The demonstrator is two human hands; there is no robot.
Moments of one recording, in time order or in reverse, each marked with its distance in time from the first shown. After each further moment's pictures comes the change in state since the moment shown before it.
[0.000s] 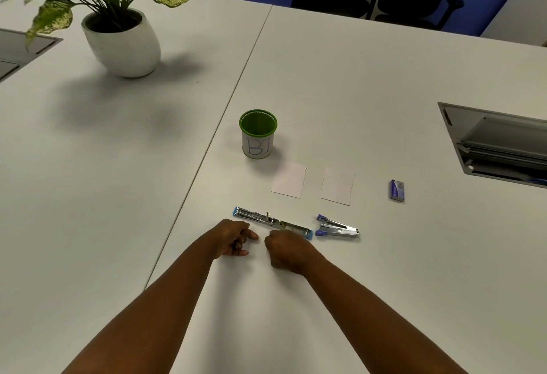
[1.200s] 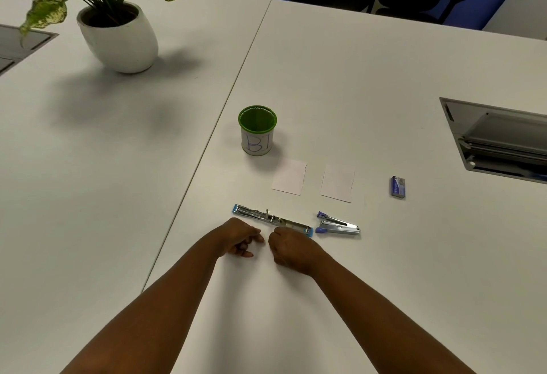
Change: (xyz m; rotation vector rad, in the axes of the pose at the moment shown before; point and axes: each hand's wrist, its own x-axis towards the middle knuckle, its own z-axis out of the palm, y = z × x) left_hand 0.009 0.001 0.011 0.171 -0.011 -0.004; right_hand -0.007 0.010 0.013 0.055 0.213 -0.088
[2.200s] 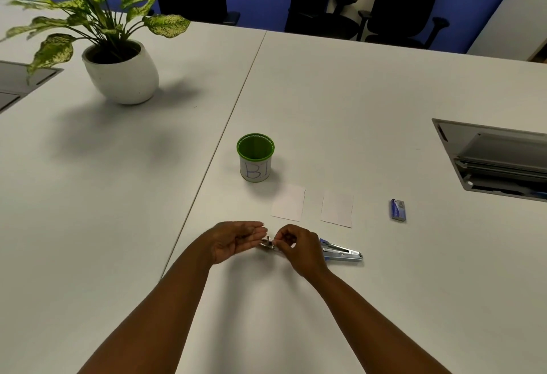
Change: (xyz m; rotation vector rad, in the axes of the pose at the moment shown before) left_hand -0.005 0.034 -0.032 -0.617 -0.185 0.137; right_hand 0.013 0.002 -0.039 0.739 0.428 0.484
